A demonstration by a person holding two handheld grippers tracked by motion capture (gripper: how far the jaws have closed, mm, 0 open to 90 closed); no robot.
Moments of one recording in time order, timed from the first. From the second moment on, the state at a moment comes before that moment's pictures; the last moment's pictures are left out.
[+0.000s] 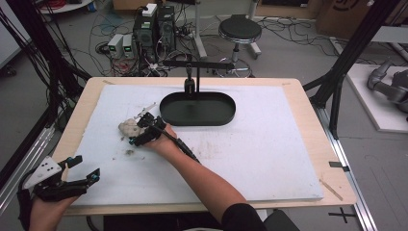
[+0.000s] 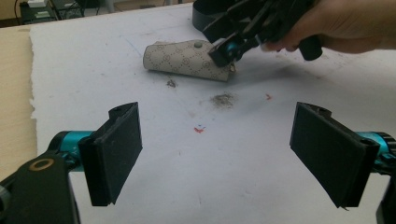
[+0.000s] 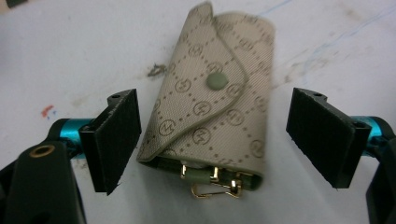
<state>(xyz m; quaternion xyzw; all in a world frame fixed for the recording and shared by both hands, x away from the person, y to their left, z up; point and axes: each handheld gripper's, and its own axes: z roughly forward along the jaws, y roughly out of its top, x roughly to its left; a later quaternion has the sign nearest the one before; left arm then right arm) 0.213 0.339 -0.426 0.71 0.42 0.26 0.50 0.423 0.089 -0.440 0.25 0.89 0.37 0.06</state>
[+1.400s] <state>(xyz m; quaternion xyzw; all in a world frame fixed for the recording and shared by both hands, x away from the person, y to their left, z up) 0.248 0.317 -0.428 0.73 0.39 0.23 0.51 0.418 -0.011 -0.382 0.19 0.90 0.38 0.12</state>
